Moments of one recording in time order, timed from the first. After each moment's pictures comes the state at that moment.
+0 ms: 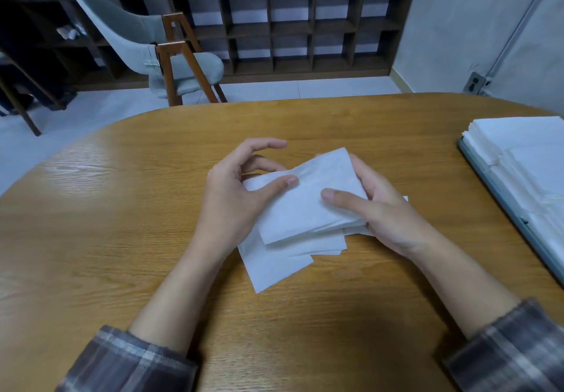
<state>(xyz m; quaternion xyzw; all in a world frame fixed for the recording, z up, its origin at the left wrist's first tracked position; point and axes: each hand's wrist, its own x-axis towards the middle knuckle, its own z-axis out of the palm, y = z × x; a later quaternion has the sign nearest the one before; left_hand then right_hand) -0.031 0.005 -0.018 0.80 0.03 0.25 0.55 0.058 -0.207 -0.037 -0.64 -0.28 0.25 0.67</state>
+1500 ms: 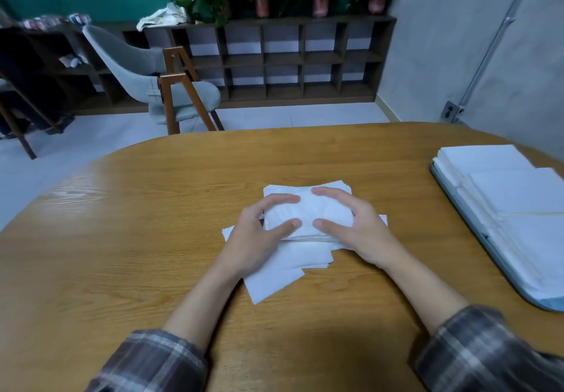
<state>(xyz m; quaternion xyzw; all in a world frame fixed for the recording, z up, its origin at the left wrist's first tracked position) -0.019 -0.001 -0.061 0.81 0.02 0.11 0.58 0.069 -0.215 -0.060 -0.78 -0.29 0.11 0.55</state>
